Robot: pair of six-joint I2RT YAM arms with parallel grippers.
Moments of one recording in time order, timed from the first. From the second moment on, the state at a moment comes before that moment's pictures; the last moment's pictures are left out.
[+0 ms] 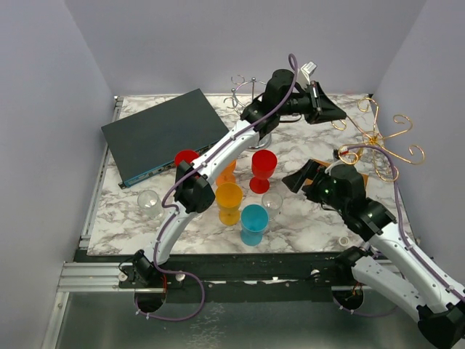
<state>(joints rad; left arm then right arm) -0.79 2.44 2.62 -0.15 0.65 -1.28 0.55 0.73 0.69 -0.43 0.07 0.82</state>
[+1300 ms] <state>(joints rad) -0.79 2.44 2.62 -0.19 0.71 -1.30 0.54 0.51 0.44 -0.11 -0.21 0.76</state>
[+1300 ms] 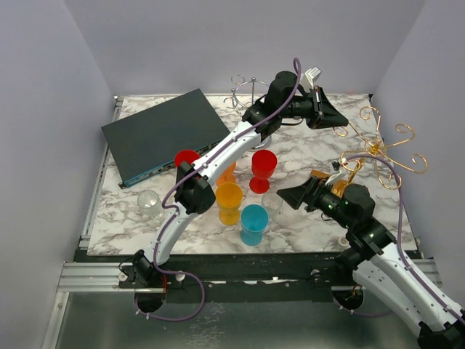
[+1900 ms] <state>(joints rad) -0.73 2.44 2.60 -0.18 0.62 -1.29 0.54 0.51 0.42 0.01 -0.23 0.74</state>
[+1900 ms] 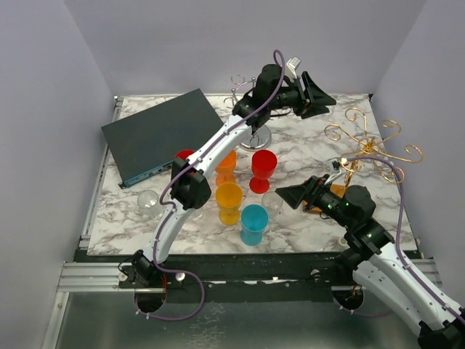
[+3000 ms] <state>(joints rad) -0.75 1.71 1.87 -0.36 0.27 -0.83 0.54 0.54 0.48 -0.06 -0.20 0.77</state>
